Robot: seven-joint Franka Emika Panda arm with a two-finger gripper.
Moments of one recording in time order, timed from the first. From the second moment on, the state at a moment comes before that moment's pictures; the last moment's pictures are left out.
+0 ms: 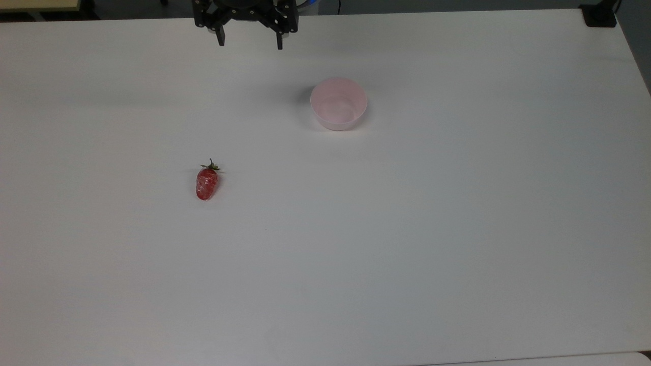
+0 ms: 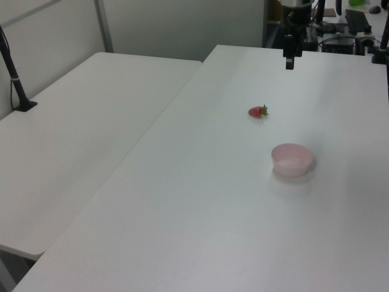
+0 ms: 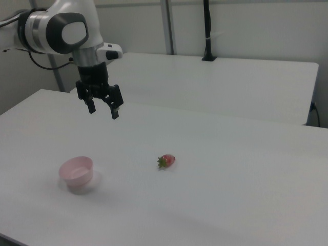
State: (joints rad) arm 0.13 -0.02 -0.14 -1.76 -0.03 1.71 0.02
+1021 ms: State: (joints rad) arm 0.02 0.14 -0.16 -1.77 -0.03 2.02 0.07
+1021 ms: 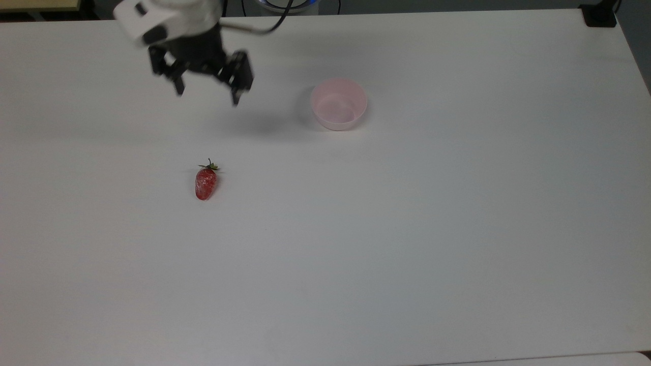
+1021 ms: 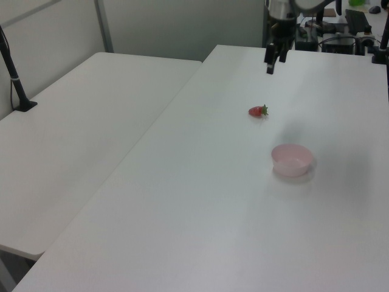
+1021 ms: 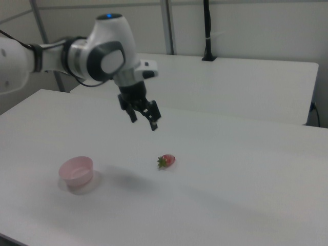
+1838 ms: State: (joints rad) arm -0.01 0.47 -0.16 -1.77 -0.10 2.34 0.15
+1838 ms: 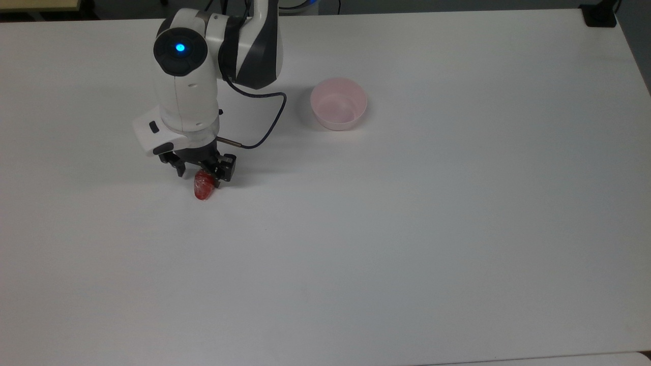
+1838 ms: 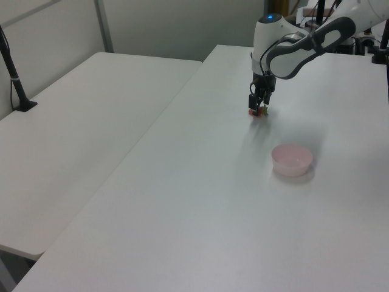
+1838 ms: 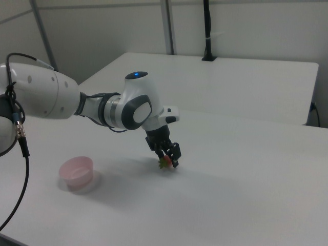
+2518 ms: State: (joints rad) arm -0.01 0.47 -0.16 -1.76 -0.10 2.41 0.14
